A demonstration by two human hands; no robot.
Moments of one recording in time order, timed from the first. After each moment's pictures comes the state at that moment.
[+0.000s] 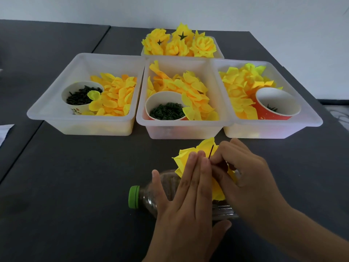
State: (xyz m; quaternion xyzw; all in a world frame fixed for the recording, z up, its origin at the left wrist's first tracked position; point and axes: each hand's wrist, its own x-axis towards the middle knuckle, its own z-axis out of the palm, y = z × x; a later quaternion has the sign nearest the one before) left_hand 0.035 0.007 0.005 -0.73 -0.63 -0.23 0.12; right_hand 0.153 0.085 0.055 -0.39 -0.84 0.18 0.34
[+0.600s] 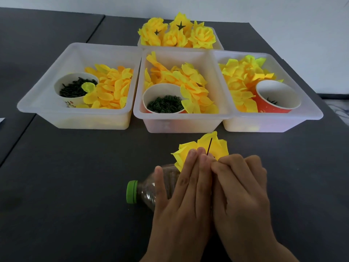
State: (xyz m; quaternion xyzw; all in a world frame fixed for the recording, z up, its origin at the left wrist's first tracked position) left_hand 0.041 0.004 -0.013 -0.71 -0.64 -0.25 0.18; right_hand 0.139 0.048 0.027 -0.42 -0.81 -0.06 0.40
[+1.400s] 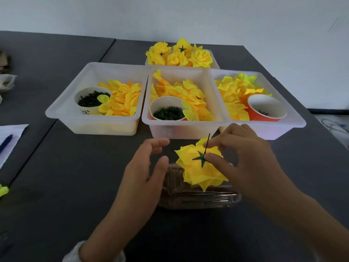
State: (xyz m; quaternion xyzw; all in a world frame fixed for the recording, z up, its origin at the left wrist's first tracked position) left_hand -0.029 0.005 0.039 -0.56 -0.61 -0.48 -0.27; right_hand 0.163 0.072 0.088 -0.43 -0.85 0.14 0.27
